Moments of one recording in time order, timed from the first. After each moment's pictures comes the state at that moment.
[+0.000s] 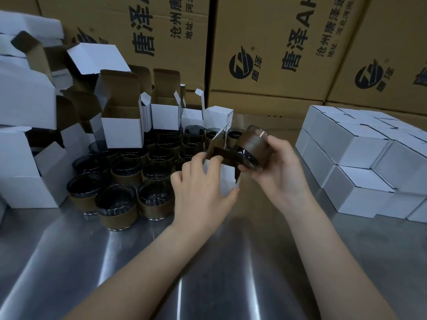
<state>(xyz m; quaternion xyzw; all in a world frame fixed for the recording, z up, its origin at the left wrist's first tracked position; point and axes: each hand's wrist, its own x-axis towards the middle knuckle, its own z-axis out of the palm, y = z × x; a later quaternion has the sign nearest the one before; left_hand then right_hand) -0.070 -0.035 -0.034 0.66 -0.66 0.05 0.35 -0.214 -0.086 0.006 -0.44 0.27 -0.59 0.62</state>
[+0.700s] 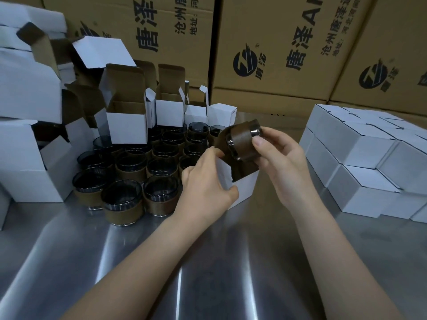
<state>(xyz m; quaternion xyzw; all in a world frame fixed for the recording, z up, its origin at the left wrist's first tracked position) -0.055 -0.040 -0.029 0.58 -0.66 -0.18 0.44 -0.208 -0.079 0.009 -0.57 0.36 -0.59 0.44</state>
